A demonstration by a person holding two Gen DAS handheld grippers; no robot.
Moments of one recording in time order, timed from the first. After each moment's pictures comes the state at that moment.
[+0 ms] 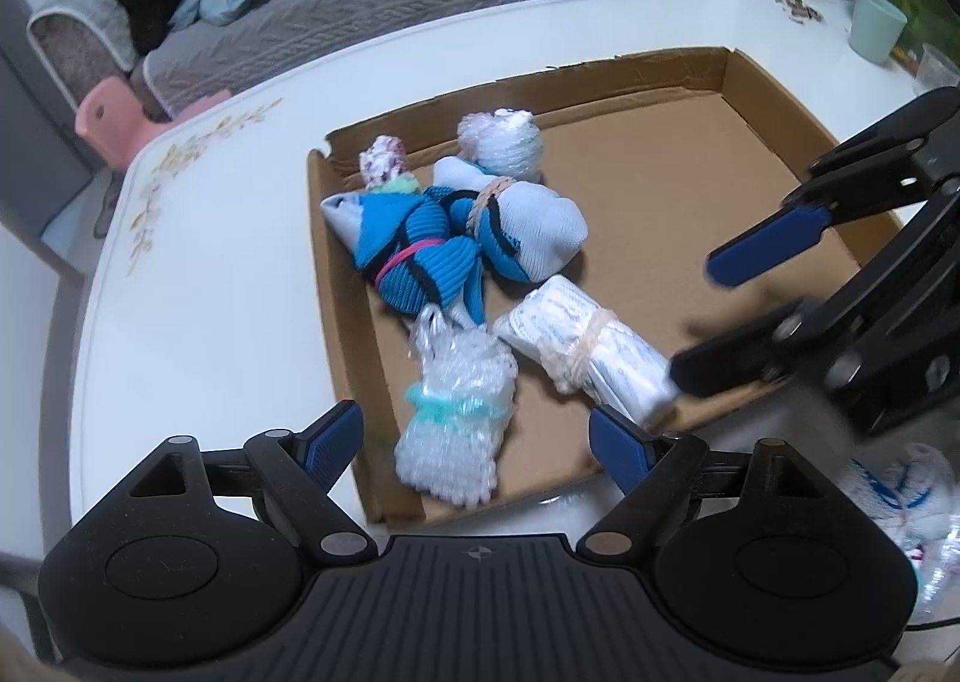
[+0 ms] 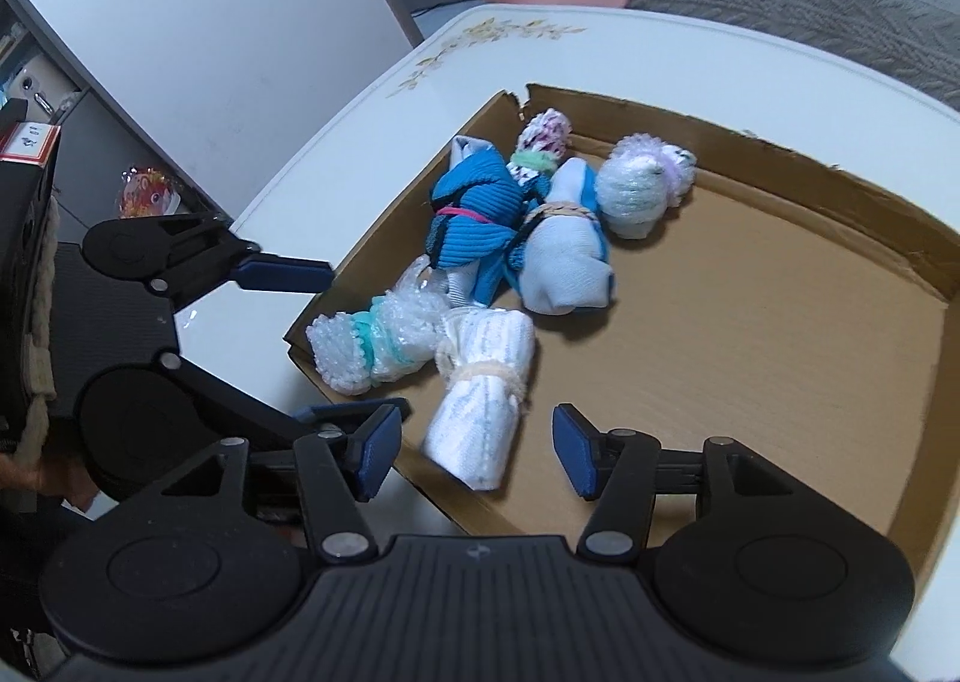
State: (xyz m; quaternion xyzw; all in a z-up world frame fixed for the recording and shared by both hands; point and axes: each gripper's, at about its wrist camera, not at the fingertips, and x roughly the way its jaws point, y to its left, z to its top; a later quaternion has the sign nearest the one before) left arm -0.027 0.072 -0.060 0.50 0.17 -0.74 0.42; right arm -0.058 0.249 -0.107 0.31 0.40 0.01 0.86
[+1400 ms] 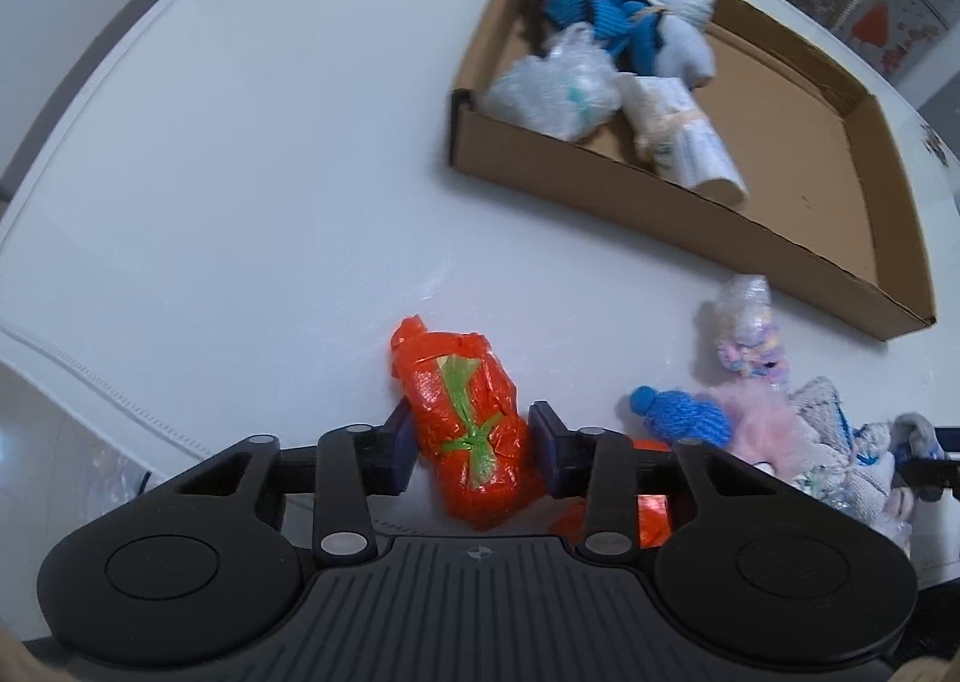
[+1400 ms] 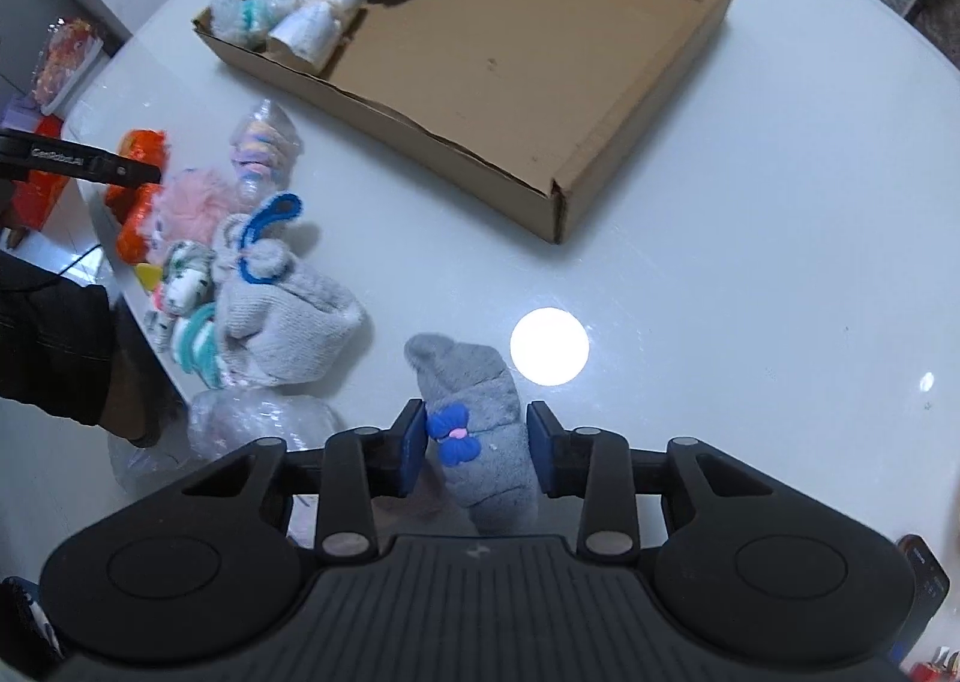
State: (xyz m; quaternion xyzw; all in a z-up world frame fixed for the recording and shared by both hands) left arm 0.034 0.153 -0.100 0.43 0.41 -0.64 0.50; right arm -0.216 0.261 -0.154 0.24 0.55 -0.04 0.80
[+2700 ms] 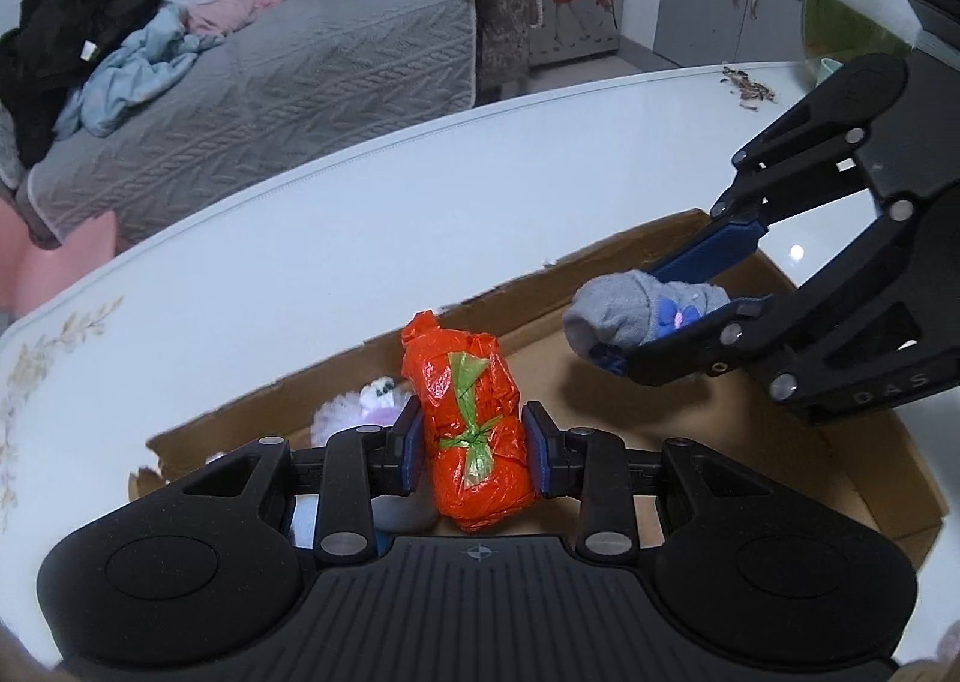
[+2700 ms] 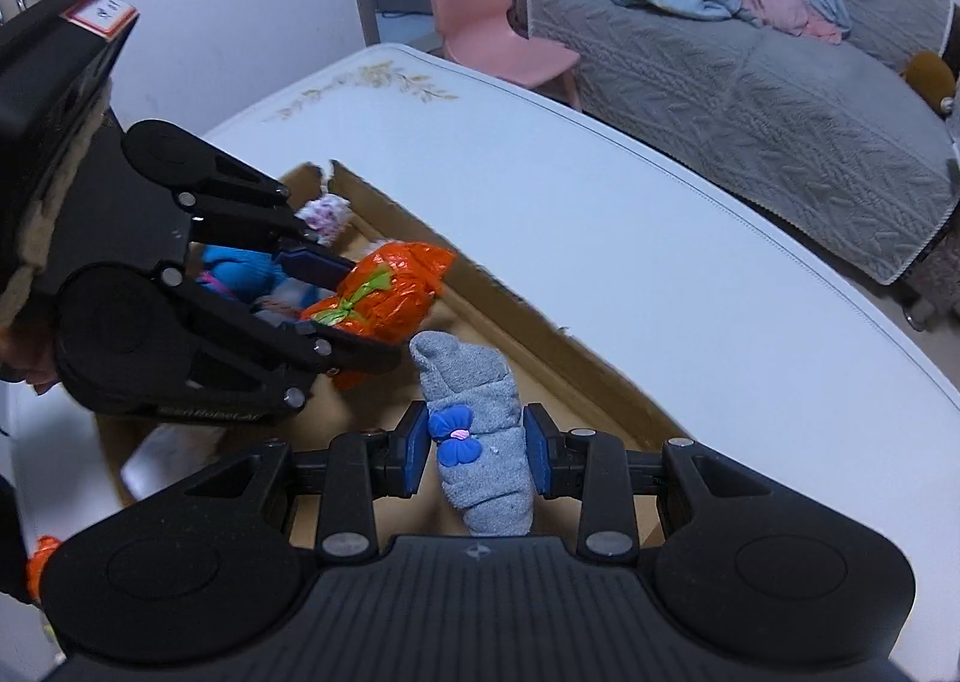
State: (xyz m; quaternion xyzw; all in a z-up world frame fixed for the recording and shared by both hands) left arm -0.165 -0.011 -0.080 0.46 0.09 -0.84 0.27; right arm -0.068 0.137 -0.121 0.15 0.44 -0.05 0.89
